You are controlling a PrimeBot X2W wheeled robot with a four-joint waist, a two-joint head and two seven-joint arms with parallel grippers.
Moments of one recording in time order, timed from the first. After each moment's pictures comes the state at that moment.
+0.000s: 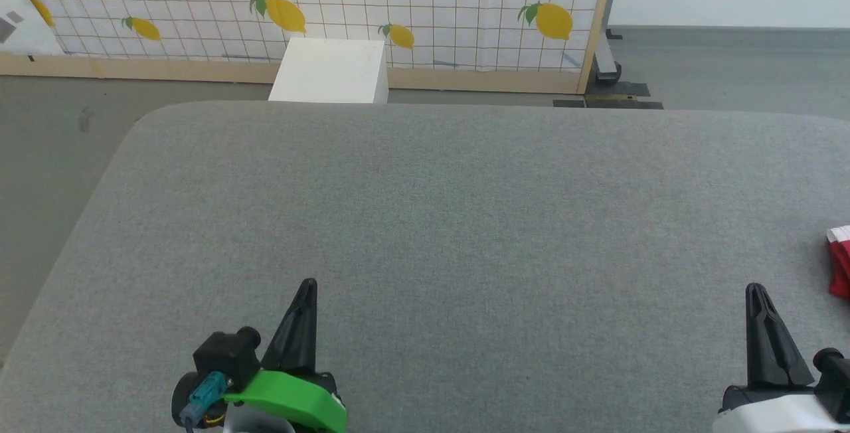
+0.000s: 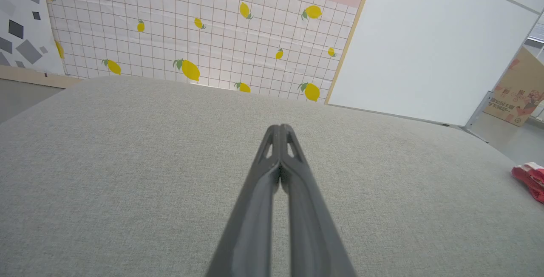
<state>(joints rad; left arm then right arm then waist) -0.01 0.05 -0.15 0.17 -0.30 -0.10 -0.26 0.13 -0.05 -0.19 0.03 0.06 0.13 -0.26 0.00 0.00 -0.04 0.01</state>
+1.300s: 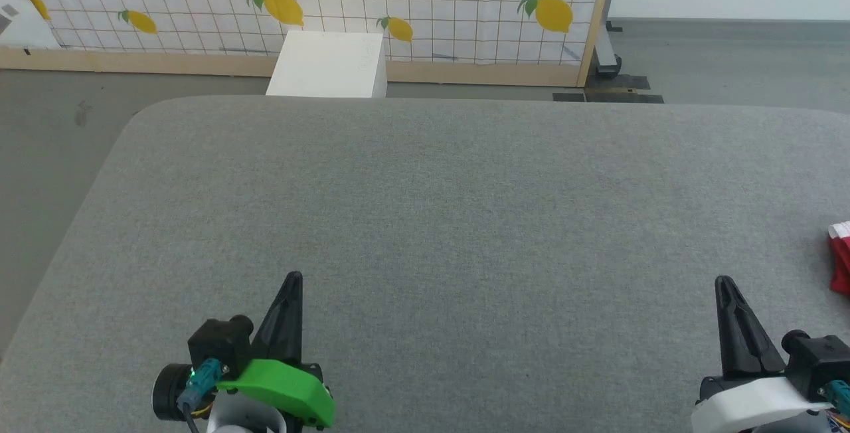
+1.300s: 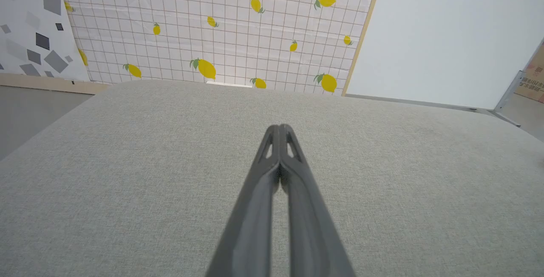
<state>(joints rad) -0.01 0.05 -0.11 0.12 -0.22 -0.08 -0.18 0.11 -0.05 -0.13 0.03 0.05 0.13 -0.18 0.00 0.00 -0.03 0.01</state>
